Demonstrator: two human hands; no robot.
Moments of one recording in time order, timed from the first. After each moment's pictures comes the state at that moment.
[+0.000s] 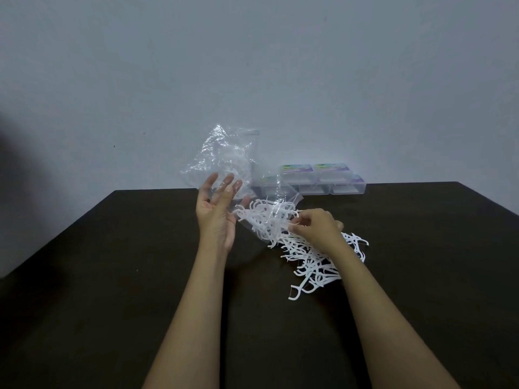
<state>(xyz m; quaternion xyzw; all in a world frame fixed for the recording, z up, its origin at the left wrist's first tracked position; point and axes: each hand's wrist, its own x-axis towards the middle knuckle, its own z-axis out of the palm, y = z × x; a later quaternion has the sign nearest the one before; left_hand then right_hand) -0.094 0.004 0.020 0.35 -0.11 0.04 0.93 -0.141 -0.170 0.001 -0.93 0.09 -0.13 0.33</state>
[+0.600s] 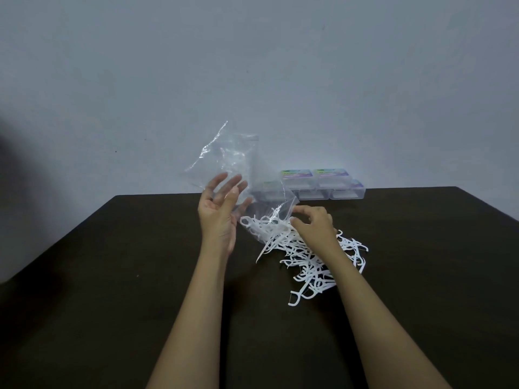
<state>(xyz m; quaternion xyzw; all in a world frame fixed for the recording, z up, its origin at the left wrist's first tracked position) -0.102 0.003 0.028 0.41 -0.17 0.08 0.89 -0.138 -0.160 0.000 -0.88 0.10 -0.17 0.43</state>
